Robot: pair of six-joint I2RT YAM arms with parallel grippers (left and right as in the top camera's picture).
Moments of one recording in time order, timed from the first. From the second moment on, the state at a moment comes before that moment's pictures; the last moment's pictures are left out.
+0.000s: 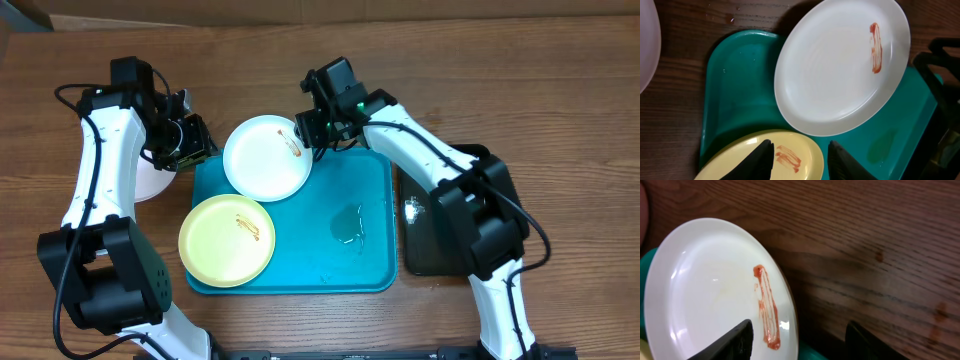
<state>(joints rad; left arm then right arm) 0.18 1.85 1.56 -1.16 0.36 -0.11 0.56 2.25 1.77 -0.52 -0.25 0.23</state>
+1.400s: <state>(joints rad) 0.18 1.85 1.56 -1.14 0.36 -0.12 0.53 2.27 1.77 -0.62 -0.19 0.28</state>
